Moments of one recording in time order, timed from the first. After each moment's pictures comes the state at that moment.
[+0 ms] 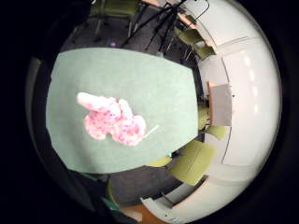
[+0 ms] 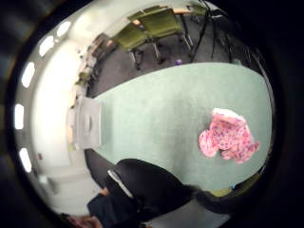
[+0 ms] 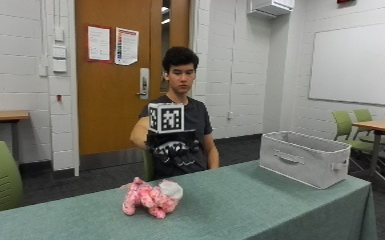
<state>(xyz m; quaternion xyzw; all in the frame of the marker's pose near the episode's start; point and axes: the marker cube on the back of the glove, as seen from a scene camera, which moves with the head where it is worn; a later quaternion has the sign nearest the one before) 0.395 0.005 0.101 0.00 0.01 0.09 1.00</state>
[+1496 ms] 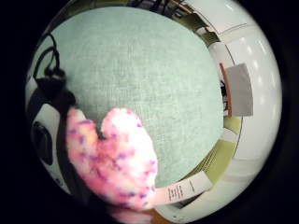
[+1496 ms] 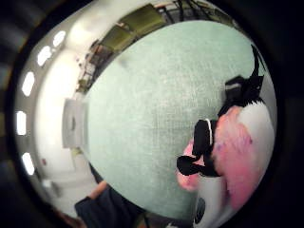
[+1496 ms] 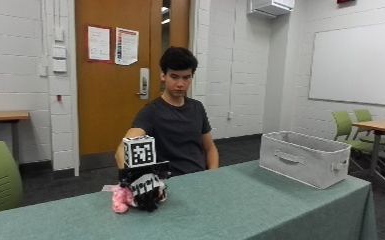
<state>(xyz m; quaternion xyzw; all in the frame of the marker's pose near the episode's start) 0.451 0.071 0.221 0.03 0.00 0.14 0.99</state>
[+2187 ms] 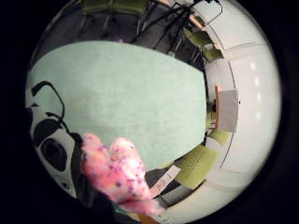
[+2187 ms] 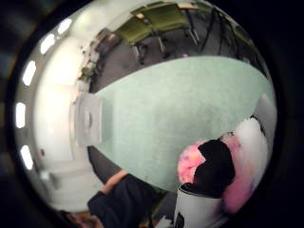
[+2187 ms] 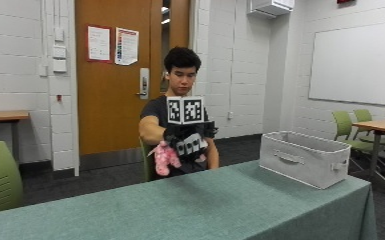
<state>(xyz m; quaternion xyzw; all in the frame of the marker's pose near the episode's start) 0.339 -0.013 0.095 0.01 0.00 0.06 1.00</state>
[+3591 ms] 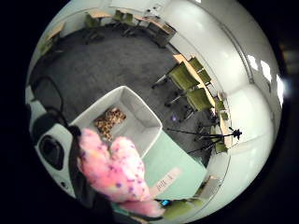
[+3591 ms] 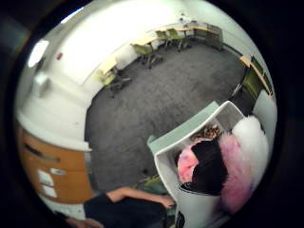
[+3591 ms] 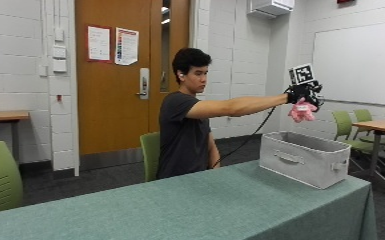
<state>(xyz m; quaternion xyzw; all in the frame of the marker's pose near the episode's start) -0.243 -0.139 -0.031 0.11 -0.02 -0.37 0.92</state>
